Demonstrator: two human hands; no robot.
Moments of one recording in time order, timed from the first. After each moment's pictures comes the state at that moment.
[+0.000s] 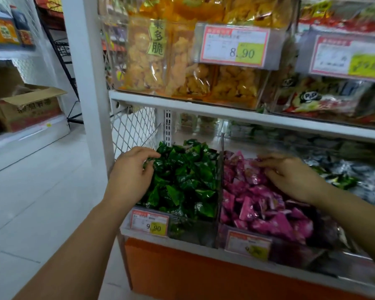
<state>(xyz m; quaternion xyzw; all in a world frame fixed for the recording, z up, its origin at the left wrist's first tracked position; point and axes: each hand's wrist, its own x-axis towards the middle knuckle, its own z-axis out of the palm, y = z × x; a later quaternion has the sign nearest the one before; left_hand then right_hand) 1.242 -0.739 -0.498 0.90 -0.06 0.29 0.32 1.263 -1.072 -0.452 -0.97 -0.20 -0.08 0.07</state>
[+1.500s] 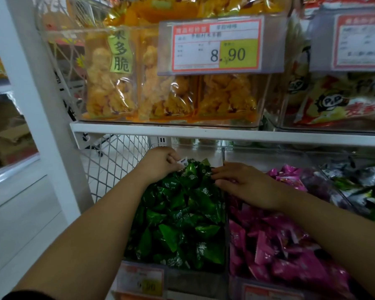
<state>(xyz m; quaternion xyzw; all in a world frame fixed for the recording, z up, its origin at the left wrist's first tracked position) 1.388 -0.766 -0.474 0.94 -0.12 0.07 0.31 1.325 -1.005 -0.468 -0.94 -0.27 -0.01 0.21</state>
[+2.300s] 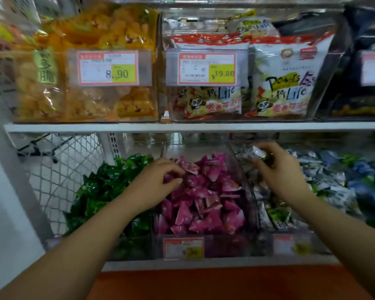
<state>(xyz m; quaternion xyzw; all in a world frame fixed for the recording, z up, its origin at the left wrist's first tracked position) 1.260 -0.886 -0.461 0.92 -0.27 0.05 0.29 1.212 -1.157 -0.454 -0.91 0.03 -0.29 0.29</state>
